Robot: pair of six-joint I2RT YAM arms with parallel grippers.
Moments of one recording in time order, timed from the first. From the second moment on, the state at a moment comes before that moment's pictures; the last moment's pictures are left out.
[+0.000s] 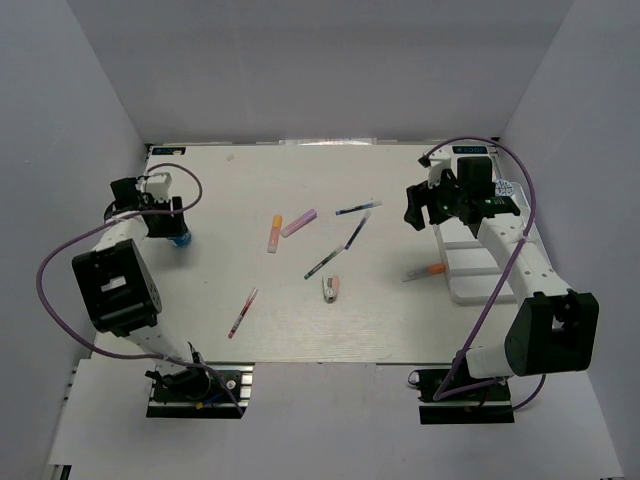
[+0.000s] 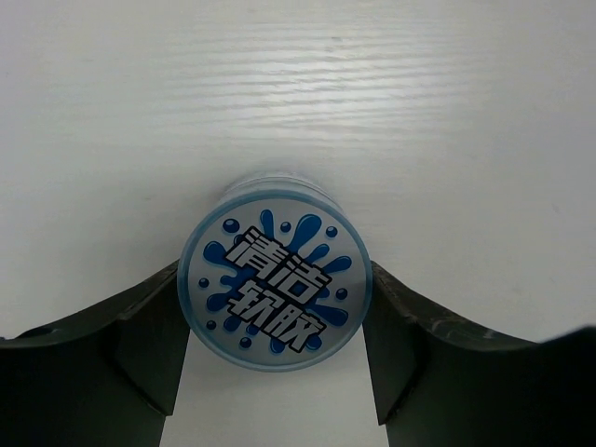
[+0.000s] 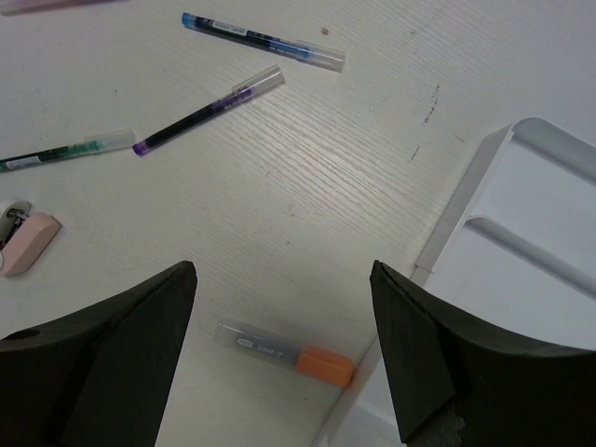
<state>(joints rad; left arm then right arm) 0.37 1.73 1.14 -0.32 0.28 0.28 0.14 1.38 1.13 -0.48 -0.39 -0.29</state>
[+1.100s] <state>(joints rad) -0.82 2.04 1.57 -0.53 0.29 0.32 -0.09 1.24 1.02 -0.51 -0.28 -0.09</state>
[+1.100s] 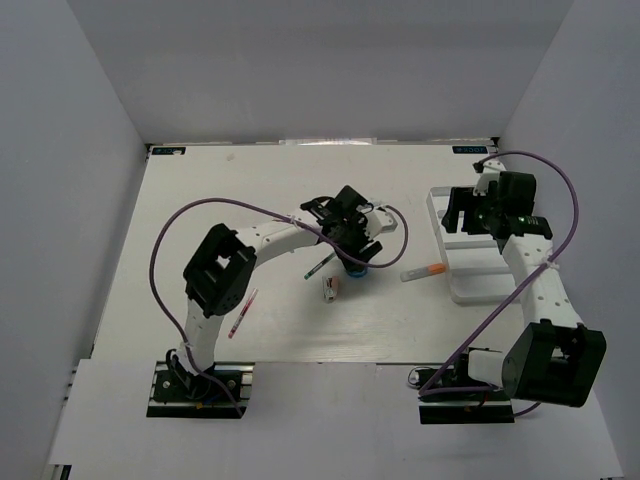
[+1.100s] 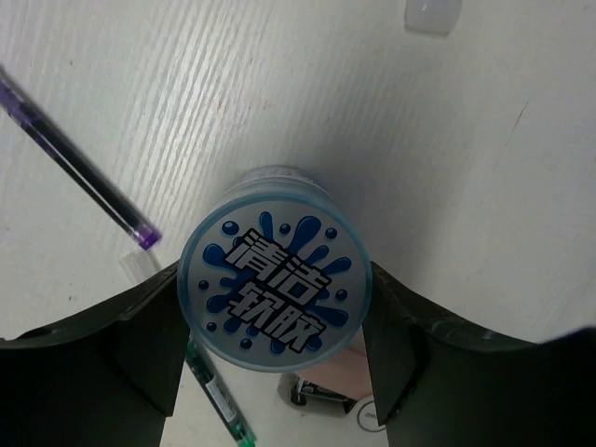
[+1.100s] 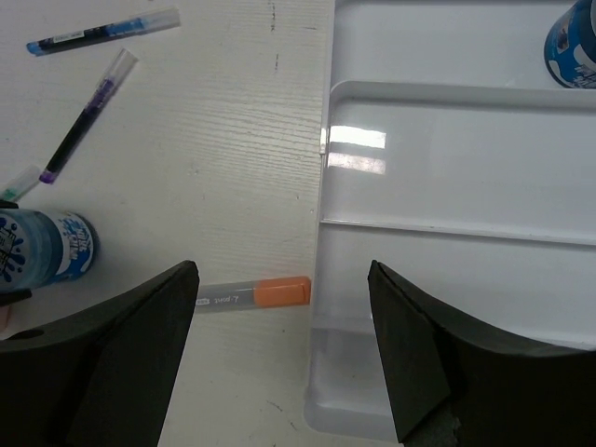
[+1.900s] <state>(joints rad) -0.72 1.79 1.59 -0.55 0.24 0.08 -0.08 1.21 1.03 -0.60 -0.49 -0.31</state>
